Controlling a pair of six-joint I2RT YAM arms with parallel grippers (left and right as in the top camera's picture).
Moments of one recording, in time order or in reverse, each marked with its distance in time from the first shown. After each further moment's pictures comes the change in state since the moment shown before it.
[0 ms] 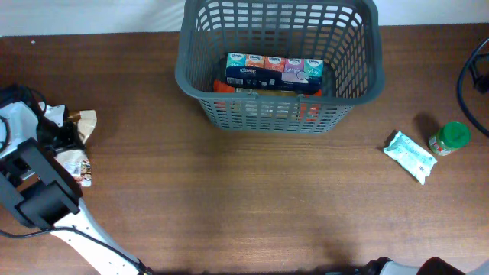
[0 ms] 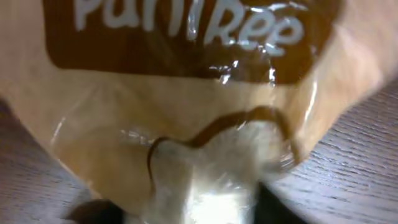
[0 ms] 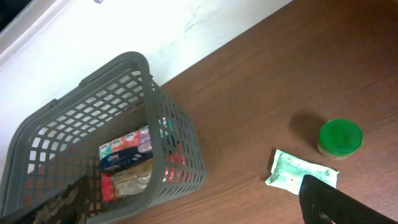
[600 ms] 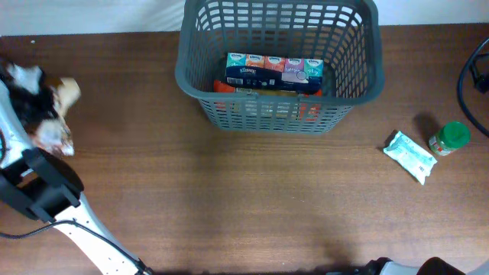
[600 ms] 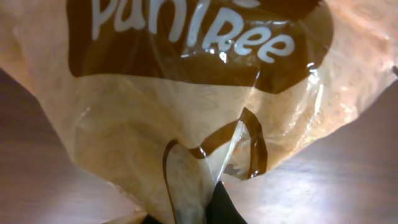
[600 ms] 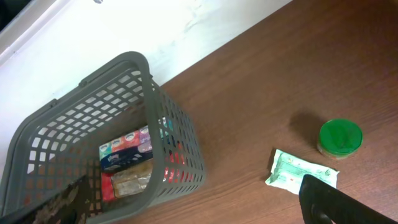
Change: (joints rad) left arm -0.026 0.090 0.747 -0.514 0.152 0.009; right arm 0.000 0.000 0.000 0.000 0.000 0.000
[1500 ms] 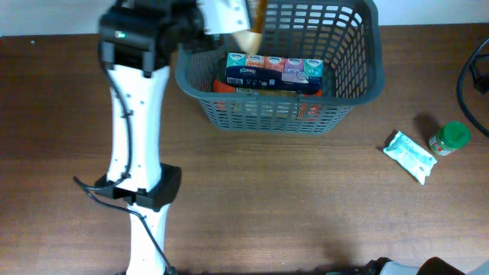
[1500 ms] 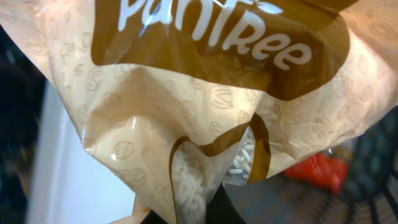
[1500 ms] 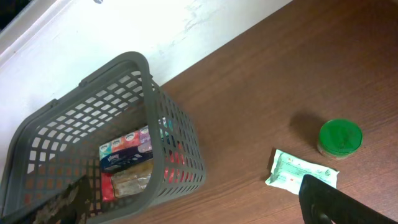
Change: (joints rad) left arm -0.902 -0.108 0.517 0.118 0.055 0.829; right arm 0.000 0.000 0.000 0.000 0.000 0.000
